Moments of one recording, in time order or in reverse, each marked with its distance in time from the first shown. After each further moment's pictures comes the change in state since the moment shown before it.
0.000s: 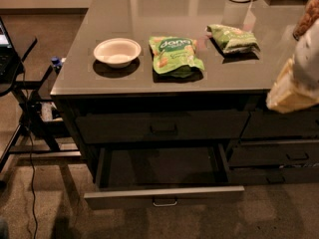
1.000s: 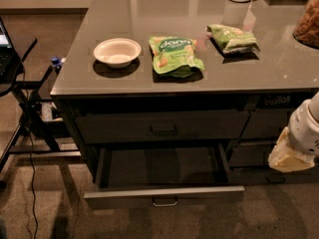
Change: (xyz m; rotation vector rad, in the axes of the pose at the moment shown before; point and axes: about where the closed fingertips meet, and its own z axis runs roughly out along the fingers) arm 0.069 0.068 0.100 -0.193 0.056 0.097
